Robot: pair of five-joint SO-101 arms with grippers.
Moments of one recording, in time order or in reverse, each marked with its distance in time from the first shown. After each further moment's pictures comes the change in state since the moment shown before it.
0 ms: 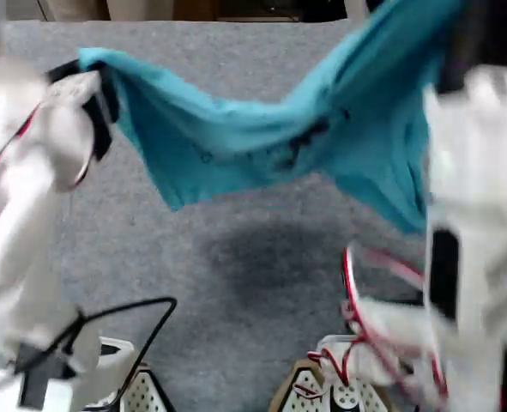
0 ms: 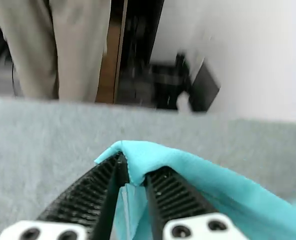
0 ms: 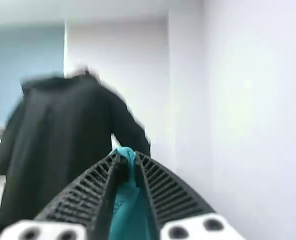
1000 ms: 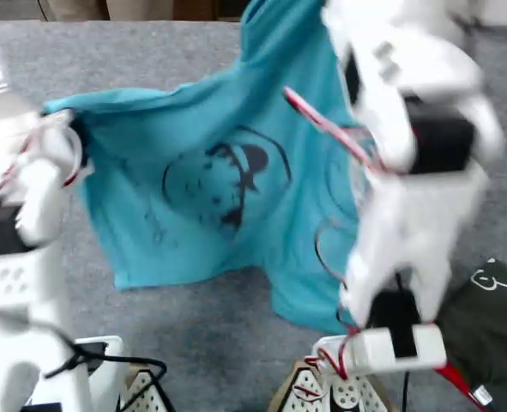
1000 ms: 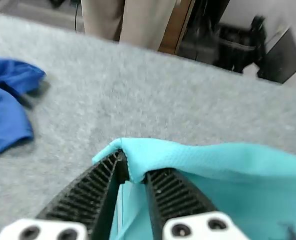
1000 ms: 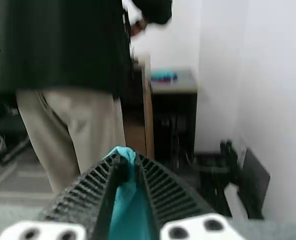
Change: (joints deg) left arm -14.7 -23.6 75.7 -39.6 -2.2; right arm -5.9 7.7 48.7 -18.6 0.0
